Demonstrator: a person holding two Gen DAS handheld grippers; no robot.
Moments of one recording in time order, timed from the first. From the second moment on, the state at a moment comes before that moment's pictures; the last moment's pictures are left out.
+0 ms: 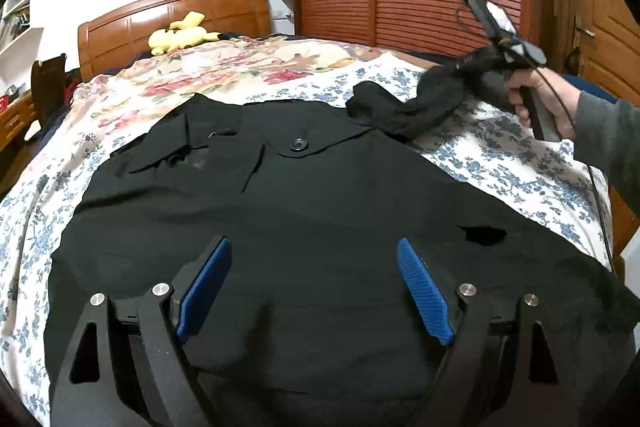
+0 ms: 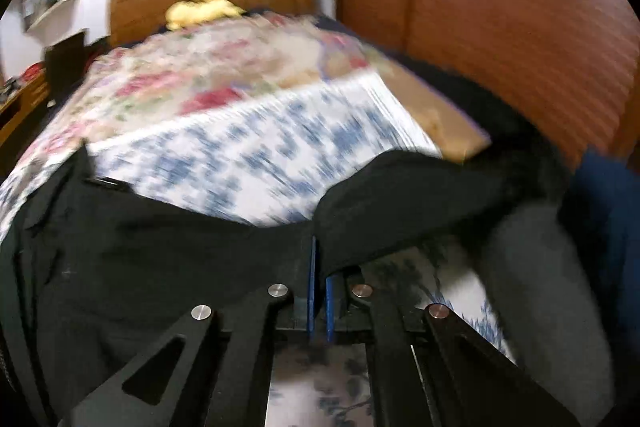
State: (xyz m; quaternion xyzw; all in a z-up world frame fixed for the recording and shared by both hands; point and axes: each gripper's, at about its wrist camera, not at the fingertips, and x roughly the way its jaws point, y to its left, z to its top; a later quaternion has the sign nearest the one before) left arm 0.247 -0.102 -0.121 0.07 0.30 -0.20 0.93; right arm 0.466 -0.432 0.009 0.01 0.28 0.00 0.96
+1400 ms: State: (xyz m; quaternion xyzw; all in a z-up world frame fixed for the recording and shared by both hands) left arm 0.225 -0.020 -0.096 0.03 0.28 -0.16 0.95; right arm 0.333 -0.238 0.022 -0.10 0.29 0.14 0.94
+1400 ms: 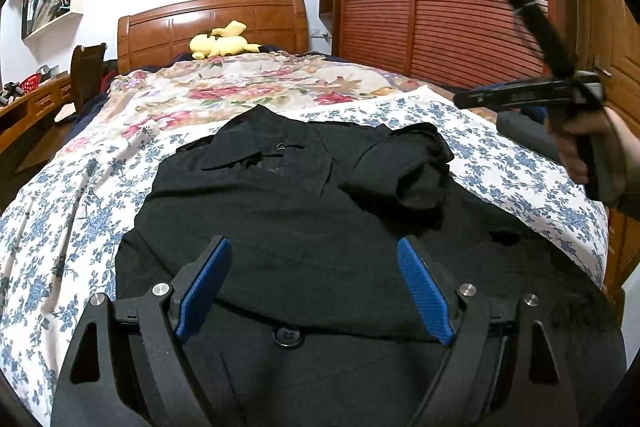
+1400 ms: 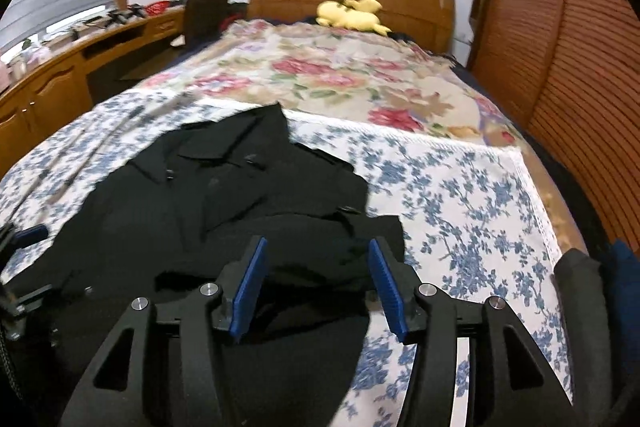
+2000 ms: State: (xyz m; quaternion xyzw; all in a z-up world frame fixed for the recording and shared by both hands) left arm 0.222 -0.009 -0.099 0.03 0.28 -0.15 0.95; right arm 0.436 -0.237 -0.042 0.01 0.43 0.10 0.90
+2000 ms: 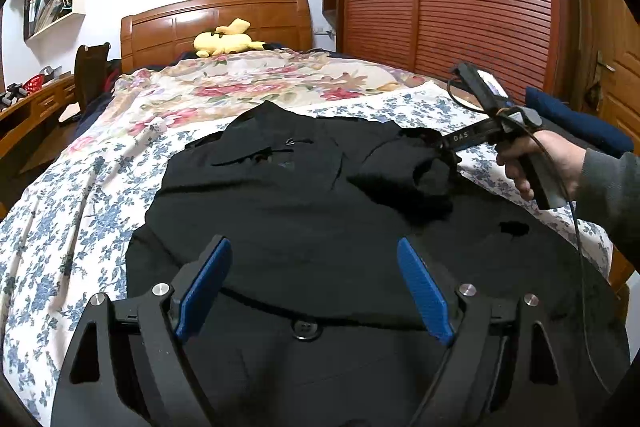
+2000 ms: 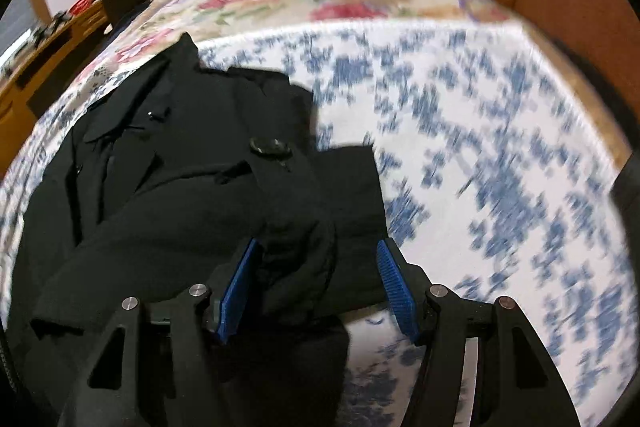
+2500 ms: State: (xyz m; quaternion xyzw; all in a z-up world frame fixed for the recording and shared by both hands) left arm 0.195 0.034 -0.089 0.02 0.27 -0.11 0.96; right arm 0.295 -0.139 0.070 -0.09 0.25 0.21 0.94
